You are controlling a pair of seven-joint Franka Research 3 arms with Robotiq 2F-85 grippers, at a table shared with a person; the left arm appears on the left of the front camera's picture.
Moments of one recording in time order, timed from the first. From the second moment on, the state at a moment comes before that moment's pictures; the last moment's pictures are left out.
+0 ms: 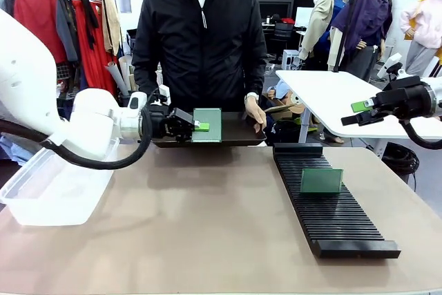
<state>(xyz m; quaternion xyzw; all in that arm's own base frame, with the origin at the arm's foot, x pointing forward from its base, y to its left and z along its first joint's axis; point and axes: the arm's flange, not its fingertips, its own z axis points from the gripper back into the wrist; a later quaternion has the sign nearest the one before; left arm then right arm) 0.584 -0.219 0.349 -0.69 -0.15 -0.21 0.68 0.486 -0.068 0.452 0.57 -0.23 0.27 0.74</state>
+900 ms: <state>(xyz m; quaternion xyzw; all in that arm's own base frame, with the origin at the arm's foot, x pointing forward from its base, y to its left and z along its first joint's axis) 0.547 -0.026 0.450 -0.52 -0.13 -0.13 0.83 0.486 -0.068 0.452 0.57 -0.23 0.27 0.74</state>
